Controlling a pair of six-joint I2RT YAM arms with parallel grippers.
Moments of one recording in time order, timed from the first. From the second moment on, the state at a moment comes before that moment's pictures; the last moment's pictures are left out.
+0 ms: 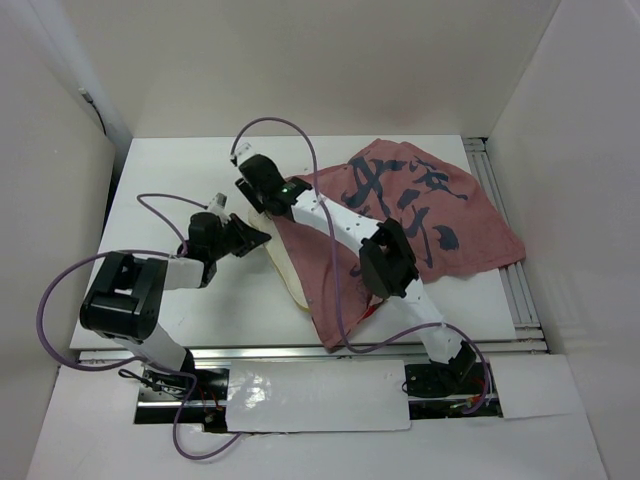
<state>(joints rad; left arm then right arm) -0.15 1.61 0.55 0.64 0.44 -0.87 0.85 2.42 2.26 -0.46 0.33 -0.07</state>
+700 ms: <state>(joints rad) -0.18 1.57 0.53 0.66 0.46 -0.76 0.83 2.37 2.23 -0.47 0.28 -0.04</state>
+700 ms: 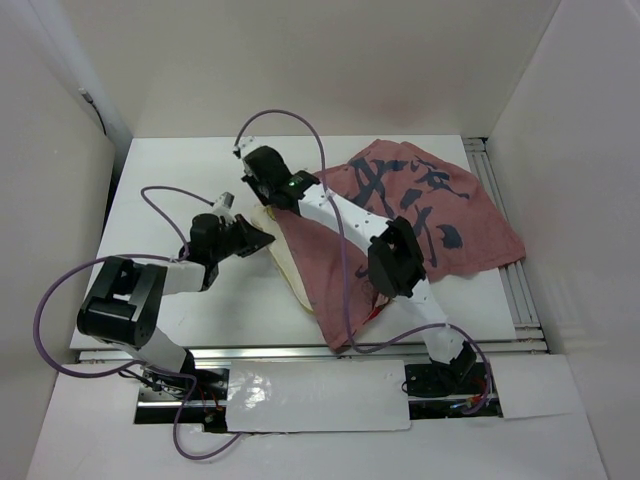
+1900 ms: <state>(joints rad) -0.49 1.63 0.77 1.07 -0.03 -0.80 0.86 2.01 2.21 -0.50 -0.01 0.11</state>
